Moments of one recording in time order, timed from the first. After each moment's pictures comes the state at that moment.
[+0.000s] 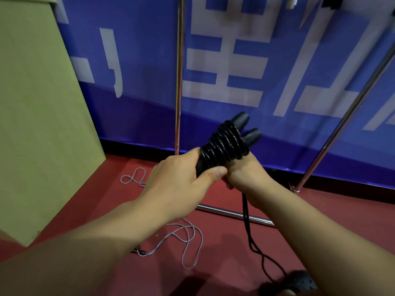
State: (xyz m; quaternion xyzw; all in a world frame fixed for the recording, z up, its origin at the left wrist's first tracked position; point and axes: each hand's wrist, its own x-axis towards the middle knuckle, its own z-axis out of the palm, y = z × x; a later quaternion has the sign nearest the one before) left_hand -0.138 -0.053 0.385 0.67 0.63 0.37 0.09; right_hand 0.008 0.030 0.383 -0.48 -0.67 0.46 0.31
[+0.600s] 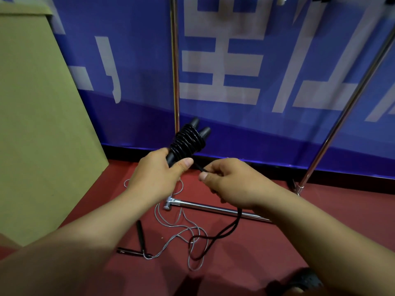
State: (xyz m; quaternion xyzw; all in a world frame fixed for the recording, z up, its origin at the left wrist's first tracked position) left_hand -0.172 -0.029 0.371 0.52 0.73 0.39 0.20; right_hand 0.012 0.004 0.399 -0.44 -0.77 0.43 0.16
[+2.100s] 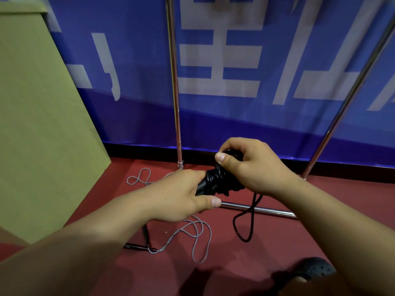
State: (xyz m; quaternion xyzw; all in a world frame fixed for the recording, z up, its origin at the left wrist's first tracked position) left_hand -0.150 -0.045 0.375 0.75 0.56 0.16 0.31; right_hand 0.037 0.019 0.400 -0.42 -0.82 0.26 0.28
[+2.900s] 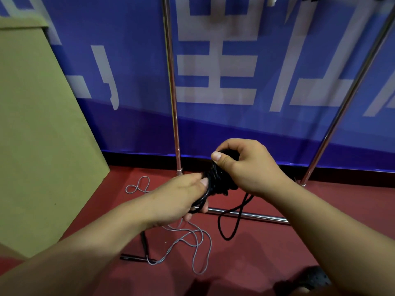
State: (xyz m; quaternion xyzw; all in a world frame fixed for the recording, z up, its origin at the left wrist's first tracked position) left_hand -0.143 -0.046 0.382 0.63 0.55 0.28 0.47; right_hand 0.029 0.027 0.404 -0.44 -0.77 0.31 0.34
